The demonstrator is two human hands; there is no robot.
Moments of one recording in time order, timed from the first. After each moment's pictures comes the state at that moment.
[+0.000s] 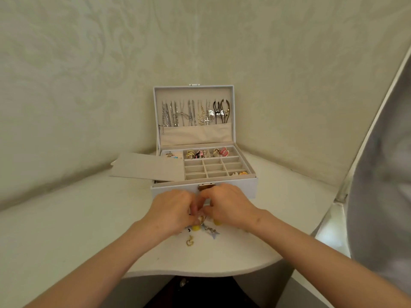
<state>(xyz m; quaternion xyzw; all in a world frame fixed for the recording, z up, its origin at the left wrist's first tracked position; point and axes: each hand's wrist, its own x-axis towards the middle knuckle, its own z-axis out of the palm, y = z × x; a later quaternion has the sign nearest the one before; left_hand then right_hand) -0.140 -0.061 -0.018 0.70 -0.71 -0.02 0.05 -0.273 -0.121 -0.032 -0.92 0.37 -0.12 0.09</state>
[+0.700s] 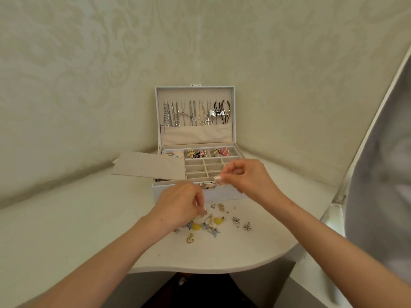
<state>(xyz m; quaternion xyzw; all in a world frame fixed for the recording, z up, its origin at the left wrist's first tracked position) -0.147 -0.065 -0.016 0.68 -0.71 -0.07 0.15 -0.308 -0.131 -0.003 -0.73 0.41 -0.37 0.39</state>
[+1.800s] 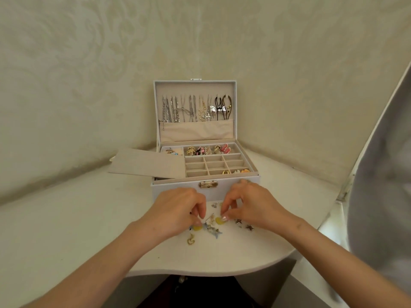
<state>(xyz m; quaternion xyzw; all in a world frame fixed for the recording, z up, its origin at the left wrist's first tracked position) -0.139 -0.056 -0.014 0.63 -0.77 -0.06 0.07 -0.320 -0.121 -0.031 -0.89 0.40 -0.15 0.14</state>
